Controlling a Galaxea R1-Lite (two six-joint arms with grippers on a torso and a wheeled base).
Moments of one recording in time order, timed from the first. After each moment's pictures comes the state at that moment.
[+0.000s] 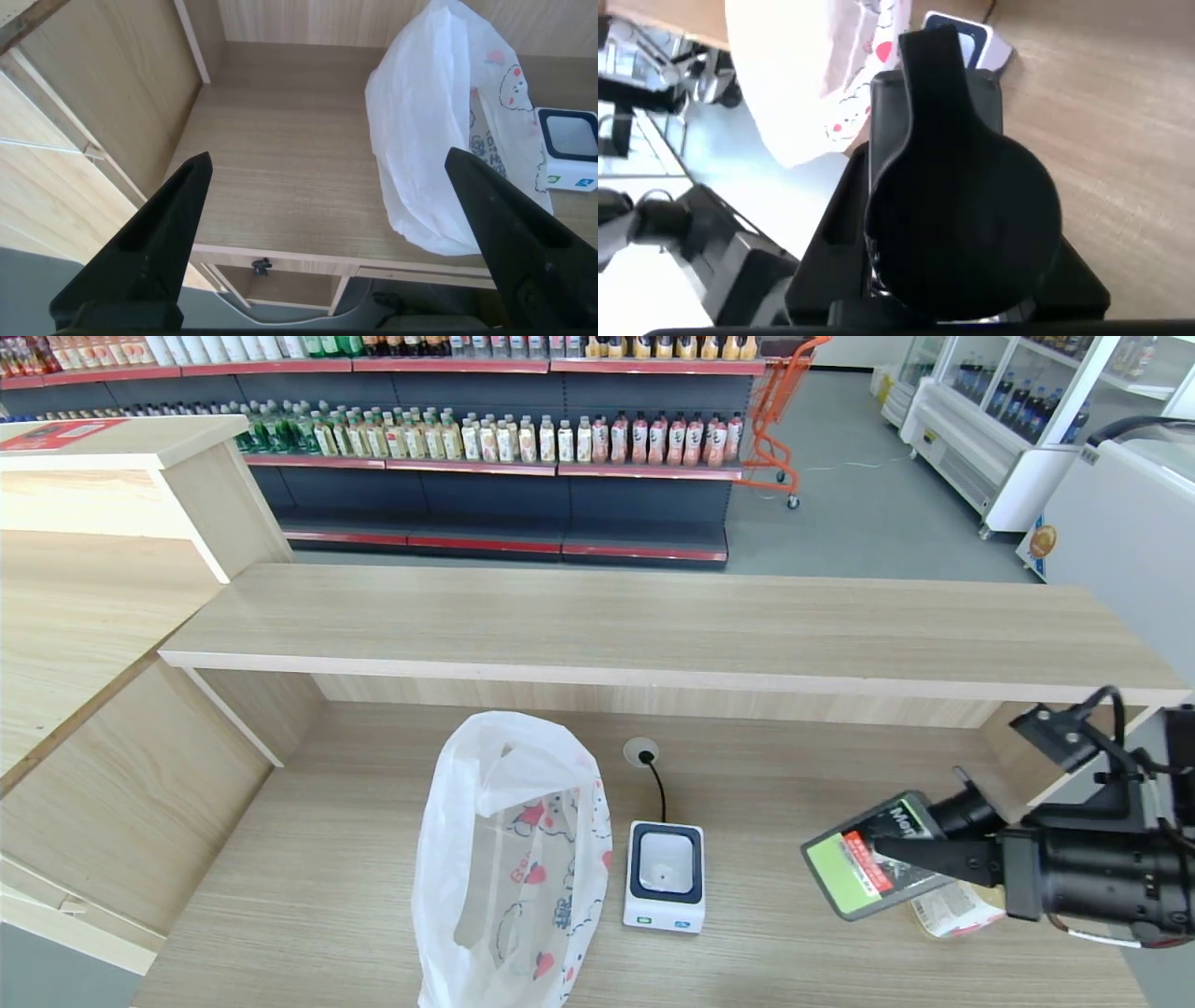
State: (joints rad) left arm 0.00 0.00 0.00 0.00 0.01 0.01; right arm 0.17 1.38 -0.49 -0.36 0.58 0.20
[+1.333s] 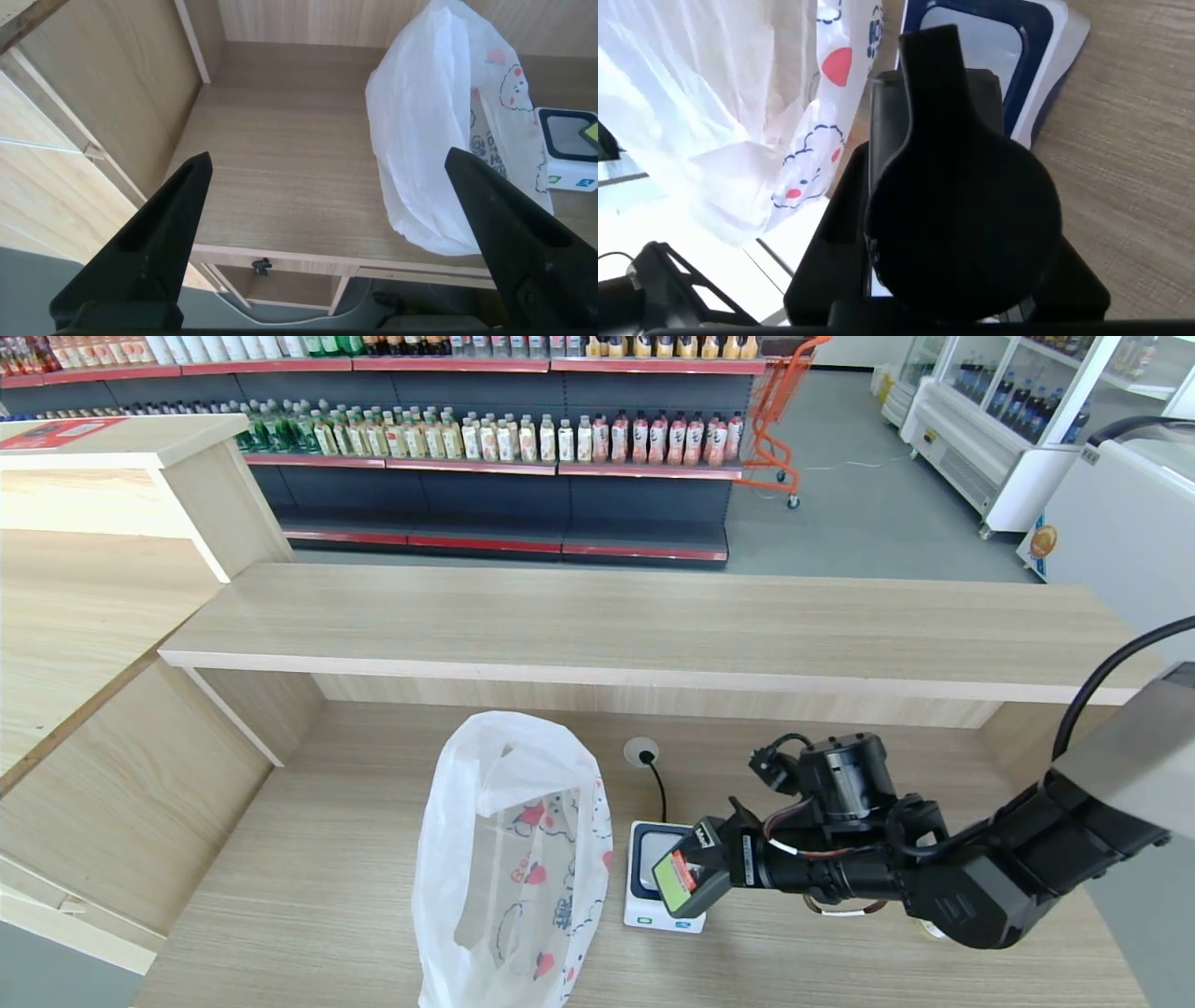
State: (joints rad) left arm 0.00 0.00 0.00 0.00 0.01 0.01; right arm 0.49 2.03 -0.73 -0.66 0.32 0.41
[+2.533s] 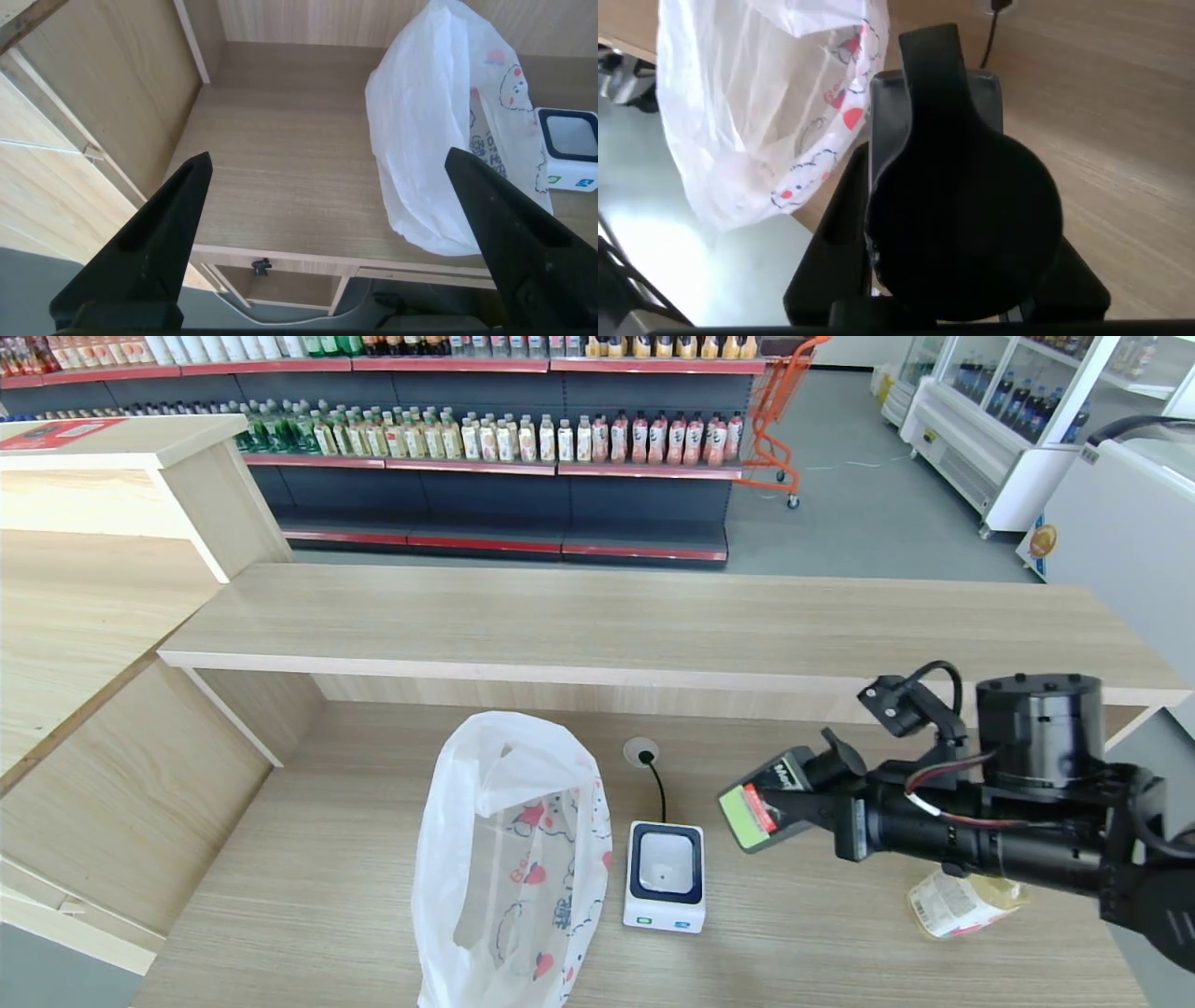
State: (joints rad) left arm 0.00 0.00 0.00 0.00 0.01 0.01; right arm 0.39 1.62 -0.57 -0.63 0.29 0.10
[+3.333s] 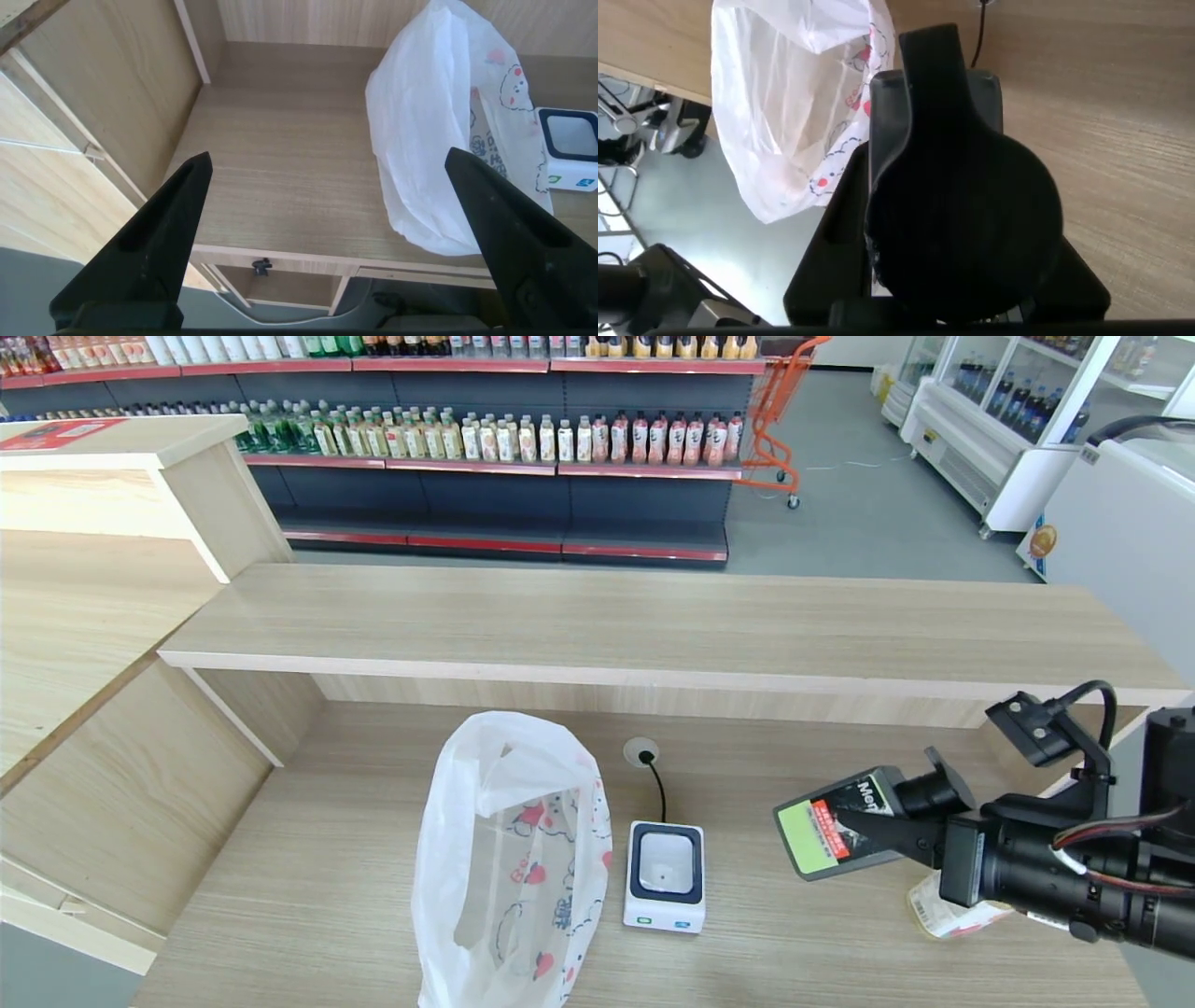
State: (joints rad) left arm 0.00 0.00 0.00 0.00 0.01 0.01; right arm 0.36 1.37 -0.41 -0.62 0.29 0.27
